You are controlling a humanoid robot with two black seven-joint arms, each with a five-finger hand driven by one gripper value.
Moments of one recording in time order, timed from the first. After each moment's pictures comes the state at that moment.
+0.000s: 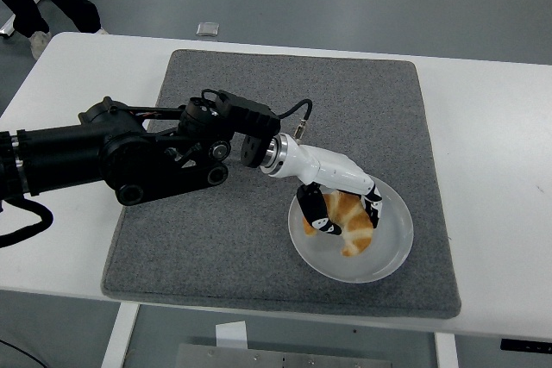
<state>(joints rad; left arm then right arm) -1.18 0.23 -0.12 -1.22 1.49 -0.33 -0.25 0.06 0.00 0.07 0.13 0.28 -0.17 -0.03</state>
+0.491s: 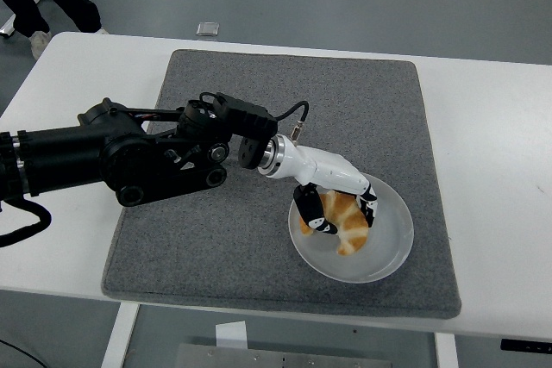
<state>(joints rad) -1.18 0.23 -0.09 -1.20 1.48 -0.32 -0.25 0.06 0.00 0.07 0.13 0.28 -0.17 -0.03</state>
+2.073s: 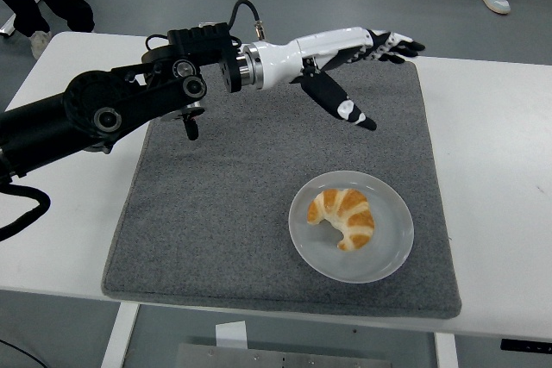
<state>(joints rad) -1.17 0.28 -0.36 -1.09 0.79 -0.19 -0.26 0.06 0.00 0.07 0.13 0.28 -0.17 -0.03</state>
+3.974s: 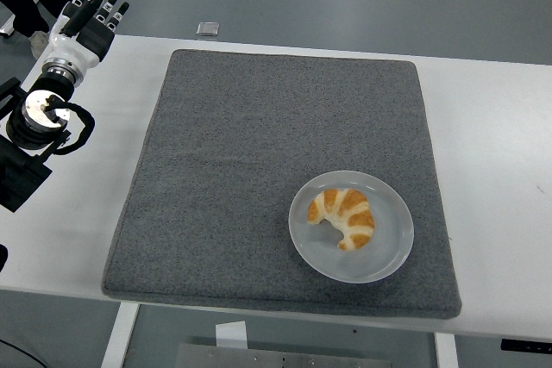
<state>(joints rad) -0.80 0.39 -0.84 -0.68 -0.24 -0.15 -0.28 0.06 0.00 0.07 0.13 0.28 -0.17 -0.03</state>
